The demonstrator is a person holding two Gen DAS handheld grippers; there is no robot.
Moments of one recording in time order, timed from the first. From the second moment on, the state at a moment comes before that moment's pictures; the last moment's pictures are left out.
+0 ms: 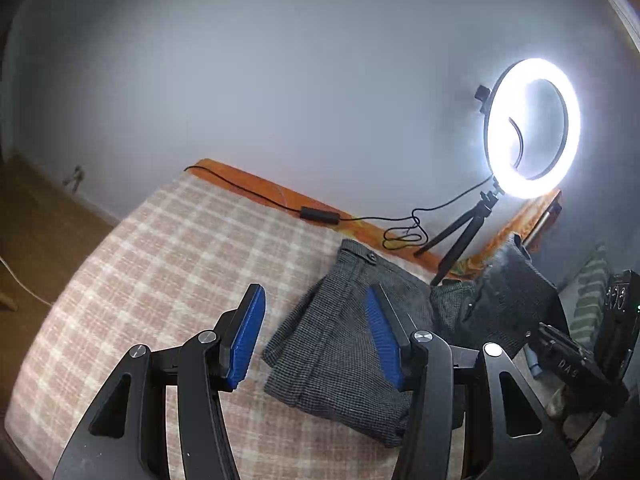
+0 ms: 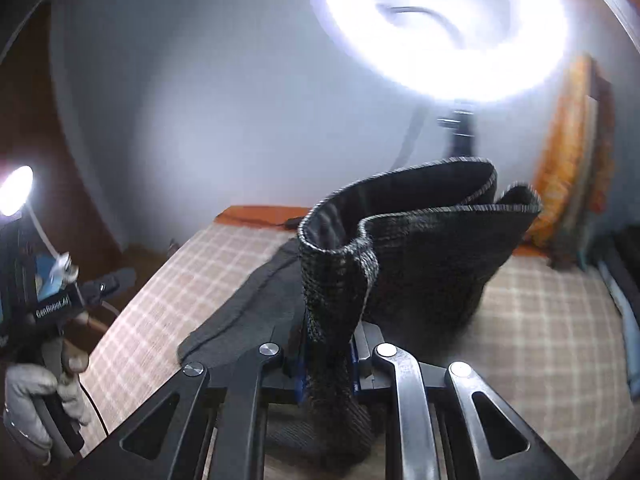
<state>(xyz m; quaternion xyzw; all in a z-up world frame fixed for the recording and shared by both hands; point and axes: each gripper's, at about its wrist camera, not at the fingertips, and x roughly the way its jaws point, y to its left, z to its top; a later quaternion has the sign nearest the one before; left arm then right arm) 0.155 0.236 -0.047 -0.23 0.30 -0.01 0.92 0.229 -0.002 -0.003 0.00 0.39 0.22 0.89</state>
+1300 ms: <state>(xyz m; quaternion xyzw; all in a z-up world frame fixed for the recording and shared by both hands) 0.167 0.198 -0.062 -0.17 0.33 -0.03 0.93 0.268 -0.018 -0.043 0.13 0.42 0.37 0.82</state>
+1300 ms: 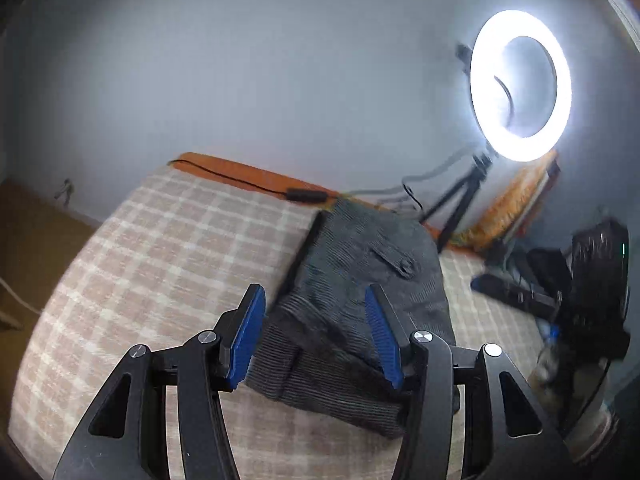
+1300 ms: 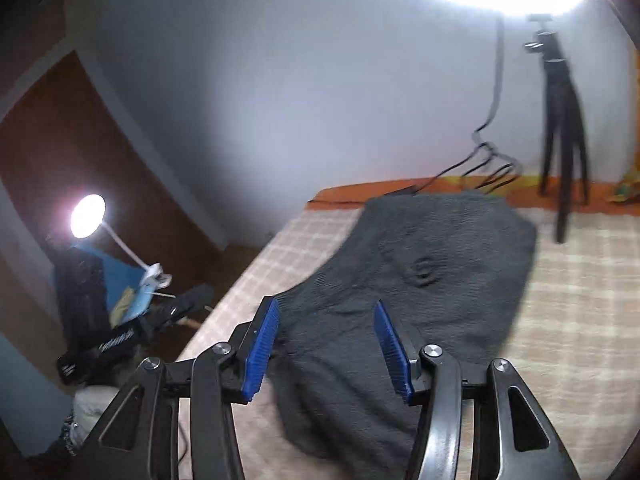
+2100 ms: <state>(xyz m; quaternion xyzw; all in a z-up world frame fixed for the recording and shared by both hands) 0.176 0.218 -0.132 -0.24 0.41 -0.01 0.88 0.366 -0.012 -0.113 0.05 0.49 0.29 0.82</state>
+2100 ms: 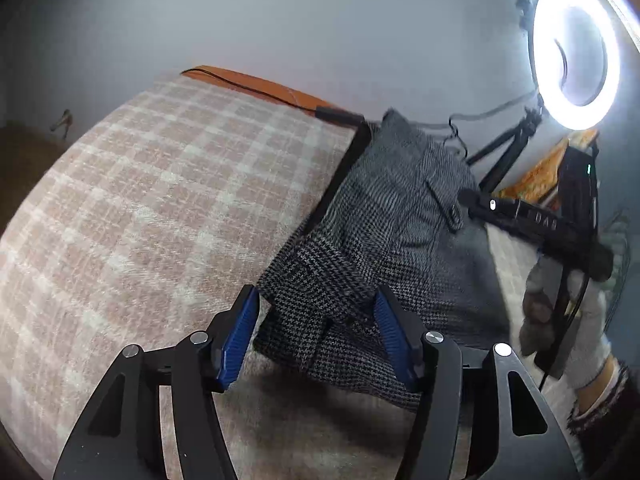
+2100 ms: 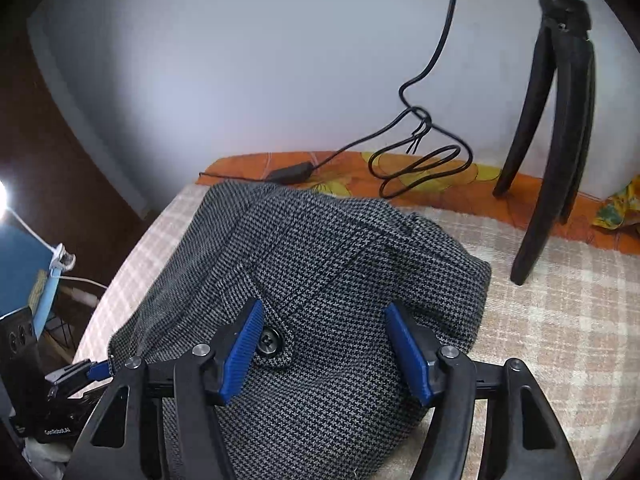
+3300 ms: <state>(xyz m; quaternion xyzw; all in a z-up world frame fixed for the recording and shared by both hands) 0.198 0.232 -0.162 -0.50 0.35 -0.01 0.79 0.398 -0.066 -0.156 0.30 0.52 0.29 0.74</state>
